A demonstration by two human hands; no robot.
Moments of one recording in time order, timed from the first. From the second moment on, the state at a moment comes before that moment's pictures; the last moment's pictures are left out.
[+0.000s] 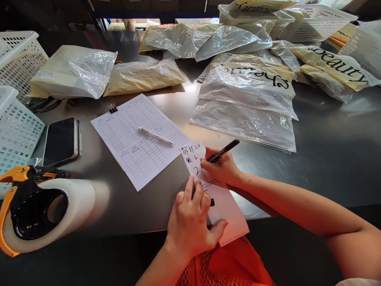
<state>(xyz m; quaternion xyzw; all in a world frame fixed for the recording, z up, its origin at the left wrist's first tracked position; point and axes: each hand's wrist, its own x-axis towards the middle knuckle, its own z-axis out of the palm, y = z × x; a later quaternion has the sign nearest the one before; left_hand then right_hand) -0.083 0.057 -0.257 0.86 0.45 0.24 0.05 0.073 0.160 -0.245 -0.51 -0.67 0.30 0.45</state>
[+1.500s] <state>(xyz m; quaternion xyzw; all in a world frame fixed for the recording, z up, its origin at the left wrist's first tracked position) -0.084 0.057 -0.254 0.86 0.45 0.23 0.05 0.070 0.158 -0.243 -0.45 -0.67 0.41 0.44</state>
